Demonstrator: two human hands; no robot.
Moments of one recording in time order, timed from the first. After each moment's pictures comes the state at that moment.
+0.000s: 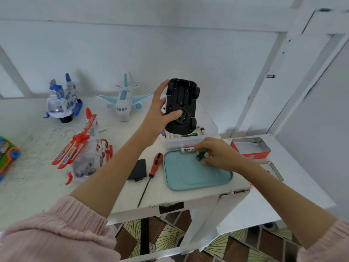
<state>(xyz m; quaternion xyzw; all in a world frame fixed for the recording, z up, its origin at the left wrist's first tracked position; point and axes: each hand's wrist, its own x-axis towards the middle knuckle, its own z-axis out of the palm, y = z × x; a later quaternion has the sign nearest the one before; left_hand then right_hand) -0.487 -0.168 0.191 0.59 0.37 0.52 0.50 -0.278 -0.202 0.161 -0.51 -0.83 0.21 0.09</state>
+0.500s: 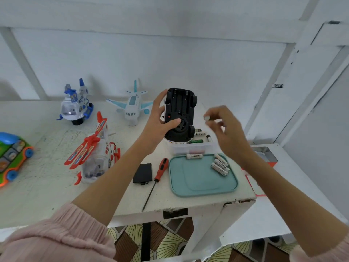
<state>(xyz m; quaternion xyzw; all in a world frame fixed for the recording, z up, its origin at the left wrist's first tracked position) -0.501 -0.178 0.189 0.56 0.38 0.55 0.49 -0.305 -0.204 0.213 -0.42 -0.76 0.17 0.46</state>
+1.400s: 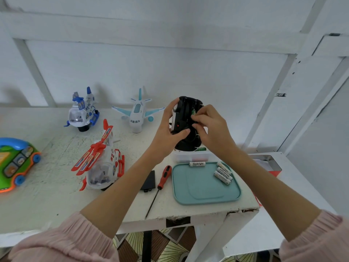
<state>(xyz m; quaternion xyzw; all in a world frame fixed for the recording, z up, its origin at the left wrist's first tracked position) -0.486 -0.189 0.196 0.59 0.37 0.56 0.44 -0.335 -0.165 0.211 -0.37 -0.82 -0.03 0.45</state>
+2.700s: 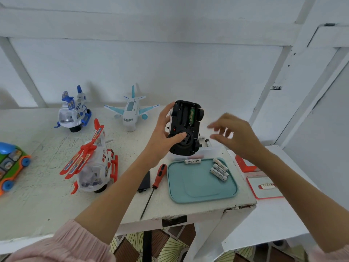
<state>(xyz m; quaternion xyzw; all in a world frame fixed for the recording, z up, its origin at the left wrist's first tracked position) -0.486 -0.184 0.179 0.60 0.37 0.53 0.47 -0.265 -0.180 0.215 -0.41 -0.84 0.08 0.35</state>
